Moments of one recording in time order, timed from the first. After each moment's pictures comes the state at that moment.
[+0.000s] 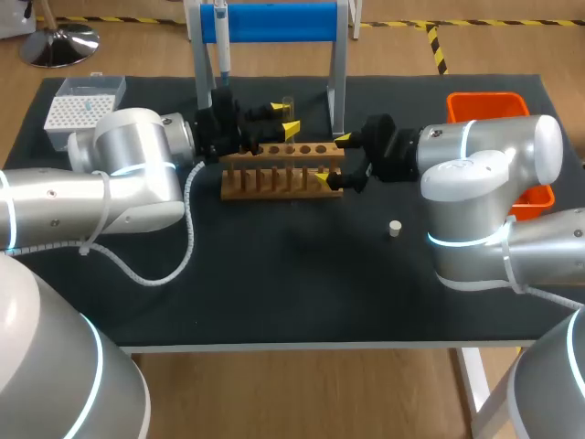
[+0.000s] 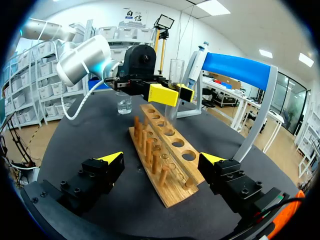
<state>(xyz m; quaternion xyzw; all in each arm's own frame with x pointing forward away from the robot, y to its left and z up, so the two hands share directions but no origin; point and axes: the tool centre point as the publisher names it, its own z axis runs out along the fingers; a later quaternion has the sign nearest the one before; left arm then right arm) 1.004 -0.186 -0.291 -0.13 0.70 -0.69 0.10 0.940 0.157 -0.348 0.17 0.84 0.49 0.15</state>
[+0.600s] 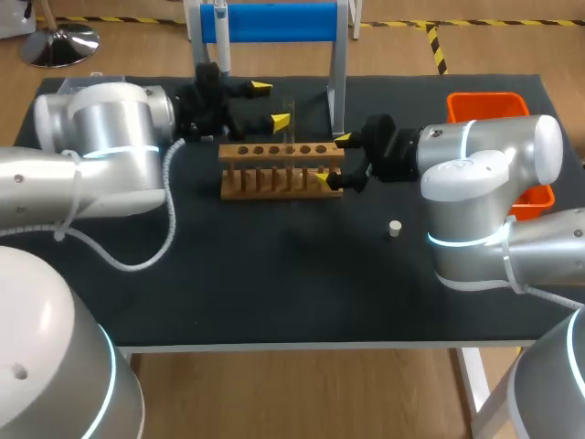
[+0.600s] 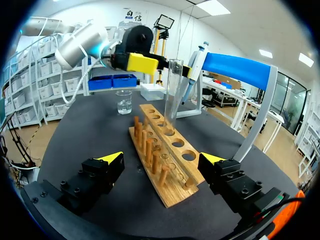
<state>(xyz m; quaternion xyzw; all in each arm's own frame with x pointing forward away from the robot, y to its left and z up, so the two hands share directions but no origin) 0.990 -0.151 -0.250 -0.16 0.75 -0.64 0.10 0.940 0.157 -0.347 0.17 0.84 0.49 0.15</state>
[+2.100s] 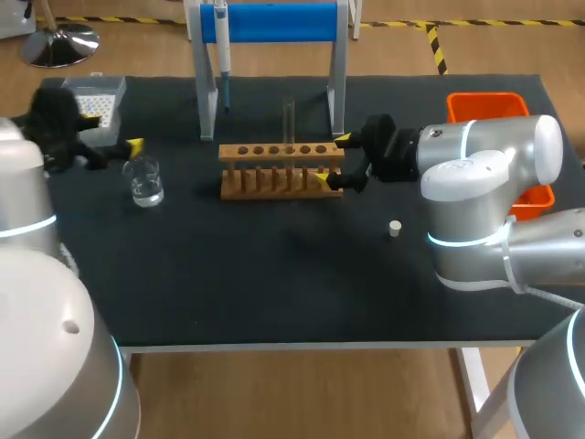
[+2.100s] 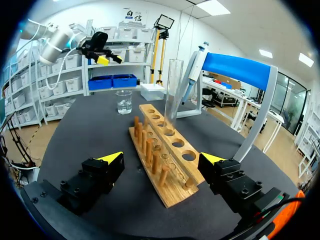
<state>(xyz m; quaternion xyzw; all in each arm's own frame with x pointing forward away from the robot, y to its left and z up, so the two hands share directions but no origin) 0.909 0.123 -0.247 -0.39 0.76 -0.44 0.25 0.940 0.157 -0.347 0.17 0.84 0.49 0.15</state>
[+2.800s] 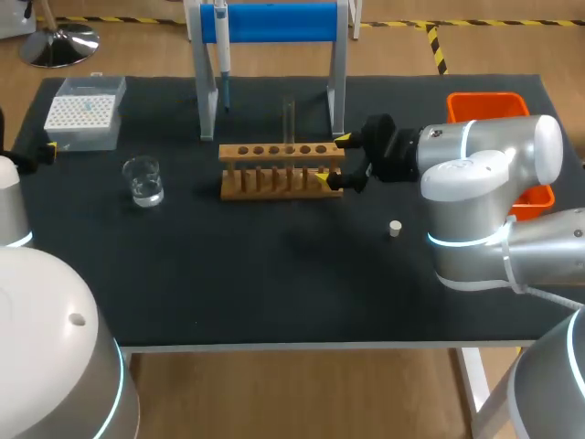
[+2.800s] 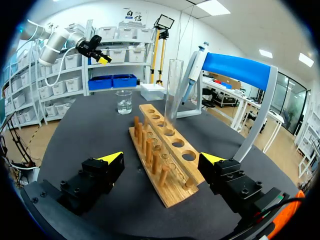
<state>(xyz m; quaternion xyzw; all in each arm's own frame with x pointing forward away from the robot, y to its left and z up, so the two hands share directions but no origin) 0.882 0.246 -0.240 -0.53 0.70 -0.35 0.33 0.940 0.157 -0.347 0.17 0.84 0.49 0.15</state>
